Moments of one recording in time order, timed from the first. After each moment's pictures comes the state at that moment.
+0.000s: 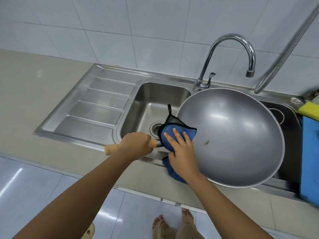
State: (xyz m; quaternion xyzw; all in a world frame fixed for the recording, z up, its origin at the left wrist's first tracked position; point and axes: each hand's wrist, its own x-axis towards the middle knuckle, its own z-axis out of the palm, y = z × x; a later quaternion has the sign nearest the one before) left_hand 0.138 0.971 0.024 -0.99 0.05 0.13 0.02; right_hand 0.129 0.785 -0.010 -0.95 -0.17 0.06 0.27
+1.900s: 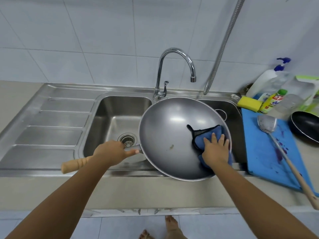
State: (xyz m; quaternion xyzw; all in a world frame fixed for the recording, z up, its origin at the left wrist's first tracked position) left_hand 0.167 0.946 0.021 -0.97 0.03 0.22 -0.04; right_hand 0.165 0.586 -0.004 -0.97 0.12 0.18 -0.10
